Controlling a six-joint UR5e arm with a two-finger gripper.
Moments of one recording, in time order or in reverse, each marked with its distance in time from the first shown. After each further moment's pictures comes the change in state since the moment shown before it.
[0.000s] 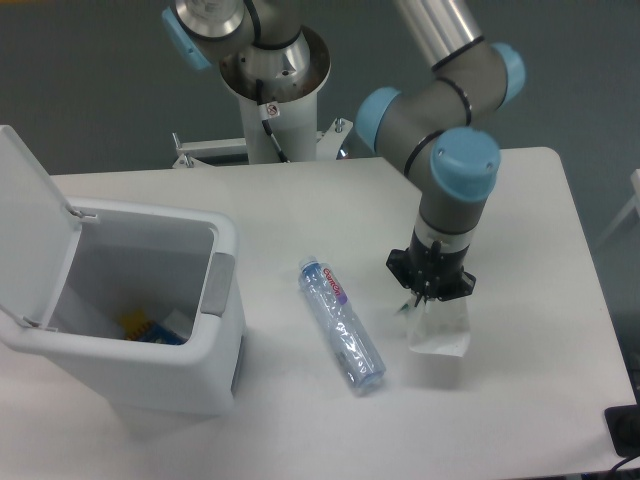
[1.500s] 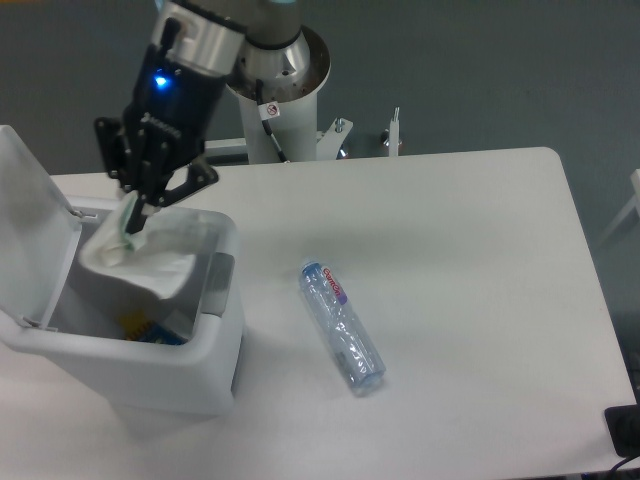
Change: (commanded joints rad) arm -0.393 0.292 0.015 0.018 -0.359 -0.408
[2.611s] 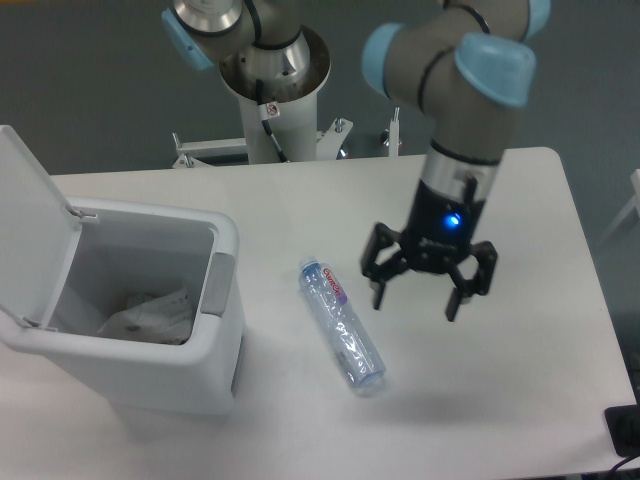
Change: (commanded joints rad) arm 0.402 -0.356 0.095 -0.050 0.184 -0.002
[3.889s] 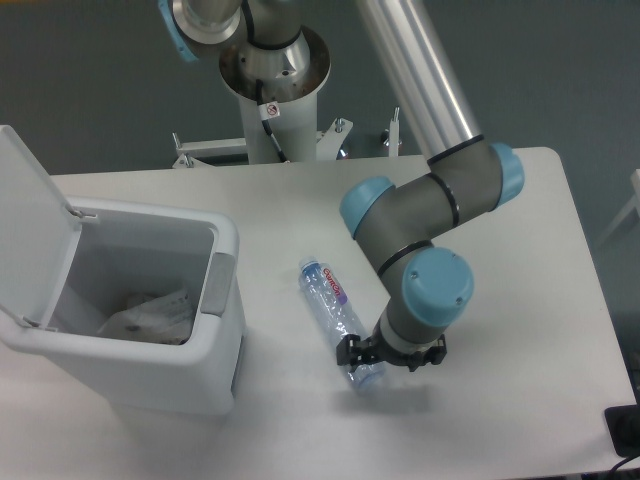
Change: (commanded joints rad) arm -0.199 -0.301 0.164 -0.184 0.321 -0.198
